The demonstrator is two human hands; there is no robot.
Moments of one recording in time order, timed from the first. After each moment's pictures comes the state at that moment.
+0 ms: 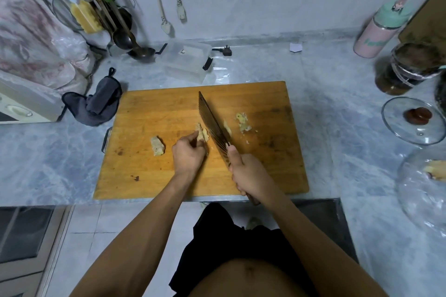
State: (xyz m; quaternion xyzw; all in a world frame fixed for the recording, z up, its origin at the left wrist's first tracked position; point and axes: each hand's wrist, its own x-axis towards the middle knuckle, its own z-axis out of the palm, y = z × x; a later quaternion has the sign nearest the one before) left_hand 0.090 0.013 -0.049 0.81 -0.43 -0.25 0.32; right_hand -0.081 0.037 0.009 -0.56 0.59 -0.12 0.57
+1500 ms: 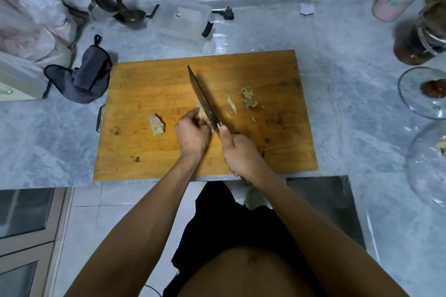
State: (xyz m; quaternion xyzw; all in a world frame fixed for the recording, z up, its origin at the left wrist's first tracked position) left_hand 0.085 0.009 -0.048 0.81 -0.40 -0.25 0.36; right_hand -0.044 0.034 -0.006 -0.59 0.58 -0.13 0.55
